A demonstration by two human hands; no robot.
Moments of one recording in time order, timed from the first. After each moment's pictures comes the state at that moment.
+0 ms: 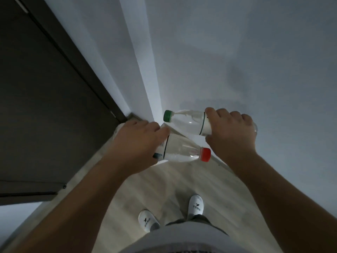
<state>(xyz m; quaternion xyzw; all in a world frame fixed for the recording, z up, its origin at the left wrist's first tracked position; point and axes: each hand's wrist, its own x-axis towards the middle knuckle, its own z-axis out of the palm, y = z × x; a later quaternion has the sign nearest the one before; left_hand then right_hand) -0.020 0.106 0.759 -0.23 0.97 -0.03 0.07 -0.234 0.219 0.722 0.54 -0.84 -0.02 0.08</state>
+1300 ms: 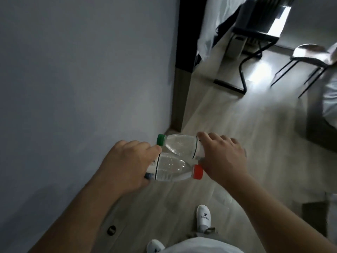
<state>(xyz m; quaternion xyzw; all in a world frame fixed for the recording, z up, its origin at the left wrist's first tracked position) -0.255 0.322 0.788 0.55 0.84 -0.02 0.00 -0.113 0.523 0.781 -0.25 -0.97 0.00 0.01</state>
